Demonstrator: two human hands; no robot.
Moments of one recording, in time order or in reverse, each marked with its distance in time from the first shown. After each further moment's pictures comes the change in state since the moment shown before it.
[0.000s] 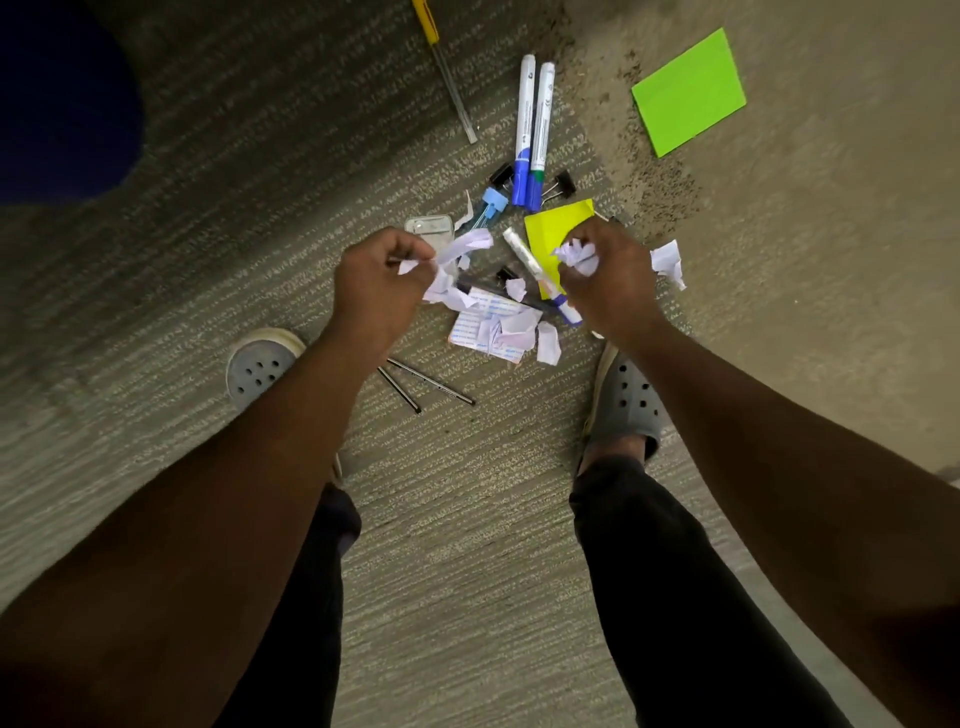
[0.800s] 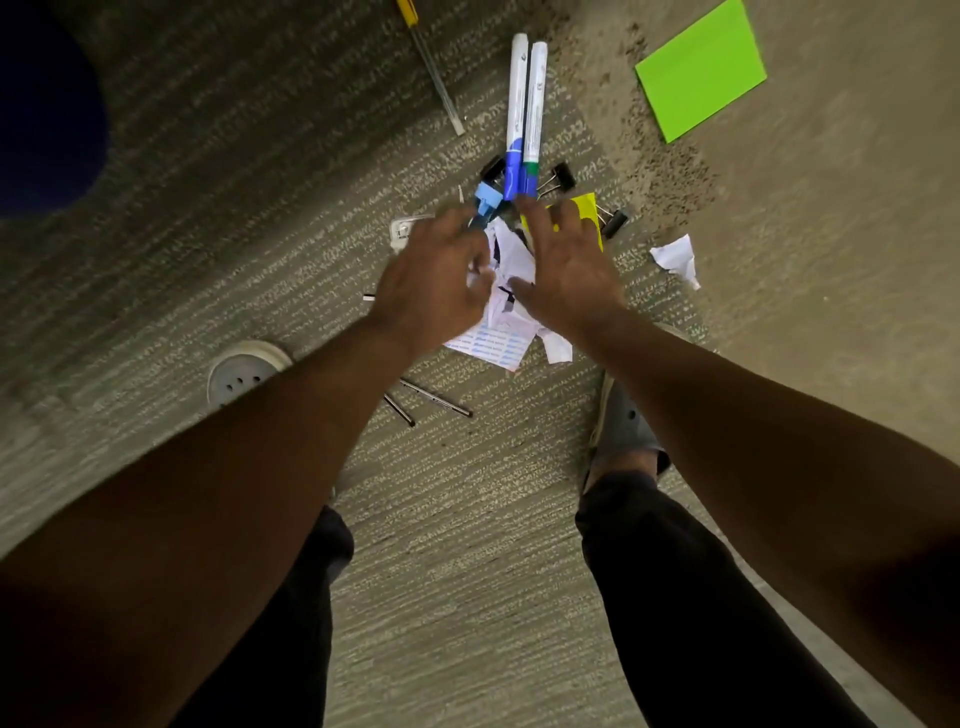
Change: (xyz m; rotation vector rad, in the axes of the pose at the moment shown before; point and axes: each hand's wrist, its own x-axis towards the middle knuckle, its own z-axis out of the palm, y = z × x) left_hand 0.022 0.005 0.047 0.692 -0.234 0.567; right_hand 0.031 0.006 0.045 -0.345 -0.167 -0.135
